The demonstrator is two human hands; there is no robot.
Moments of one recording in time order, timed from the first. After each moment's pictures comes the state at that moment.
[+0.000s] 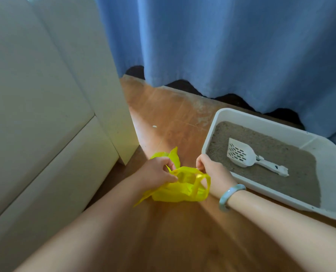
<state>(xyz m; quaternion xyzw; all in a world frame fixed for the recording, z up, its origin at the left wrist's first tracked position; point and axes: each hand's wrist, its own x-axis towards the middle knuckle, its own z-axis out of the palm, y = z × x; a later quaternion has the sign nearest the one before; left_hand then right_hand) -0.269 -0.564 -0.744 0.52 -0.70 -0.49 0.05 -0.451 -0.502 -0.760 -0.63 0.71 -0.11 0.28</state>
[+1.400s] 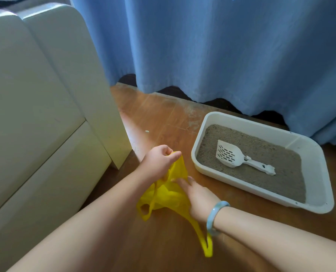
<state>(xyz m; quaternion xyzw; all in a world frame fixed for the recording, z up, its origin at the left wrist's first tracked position) -0.307 -0.555 -0.712 0.56 -0.66 -0.47 0.16 -0.431 -0.459 -0.766 -0.70 0.67 0.01 0.26</state>
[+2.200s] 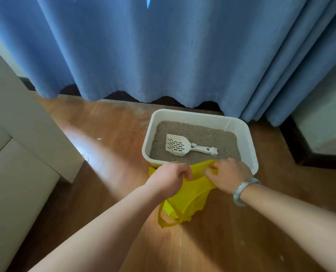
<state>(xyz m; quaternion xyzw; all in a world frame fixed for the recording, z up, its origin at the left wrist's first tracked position) -0.417 -0.466 -0.715 0.30 -0.88 -0.36 0.02 -0.587 -0.371 -0.716 -0.54 0.84 0.04 0.08</state>
